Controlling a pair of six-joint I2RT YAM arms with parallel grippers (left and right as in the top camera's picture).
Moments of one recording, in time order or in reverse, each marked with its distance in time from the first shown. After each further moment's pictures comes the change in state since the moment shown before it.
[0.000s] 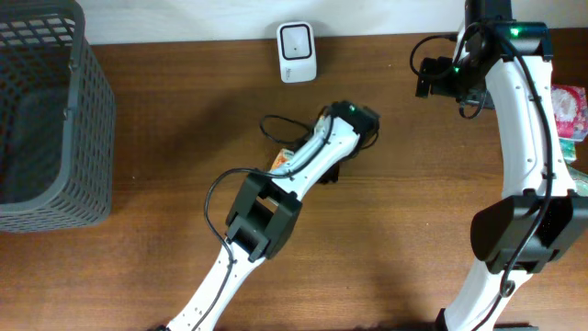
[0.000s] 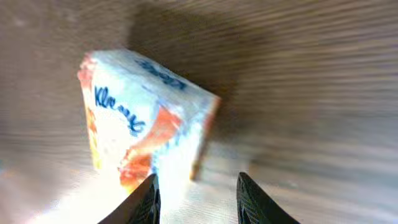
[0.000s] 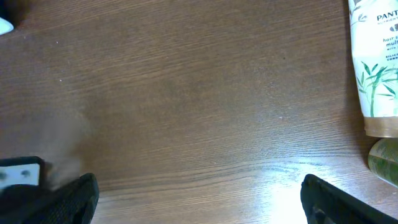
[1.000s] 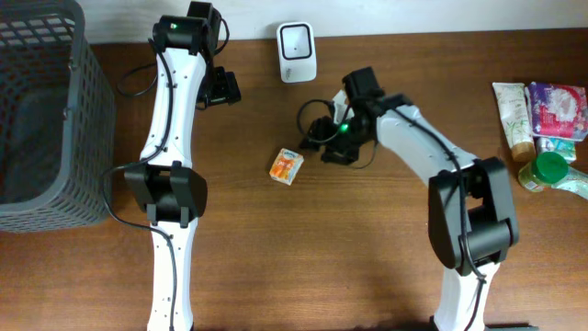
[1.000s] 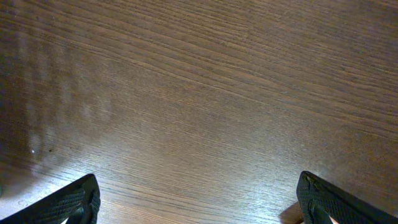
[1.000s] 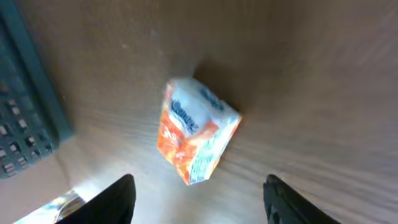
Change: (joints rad) left arm 0.582 -0.056 0.383 -0.054 0.233 0.161; right arm 0.369 0.058 -0.620 0.686 -0.635 0.418
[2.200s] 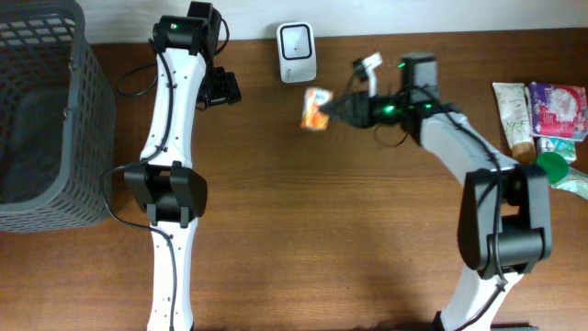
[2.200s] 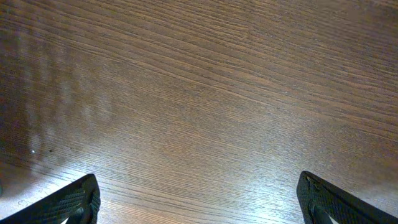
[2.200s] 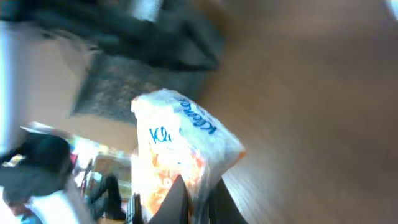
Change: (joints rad) left arm 0.000 0.000 0.000 0.000 0.000 0.001; right arm -0.235 -0.077 -0.116 0.594 -0.632 -0.290
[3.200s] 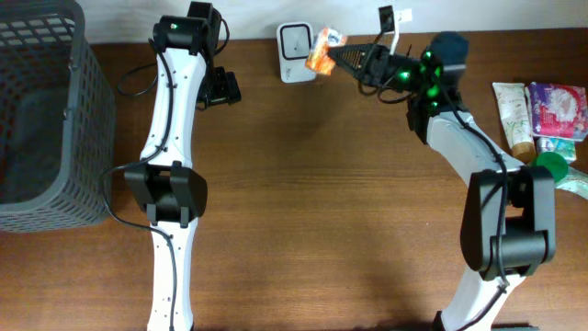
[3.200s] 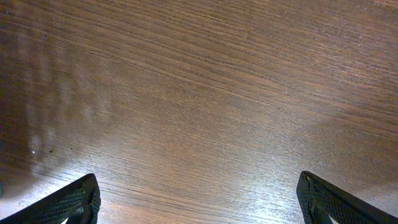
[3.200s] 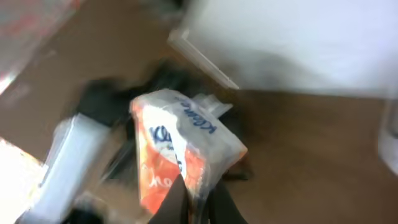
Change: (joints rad) left arm 0.000 0.000 -0.002 0.002 0.000 0.003; right arm -0.010 -0.011 0.005 0.649 0.197 0.582
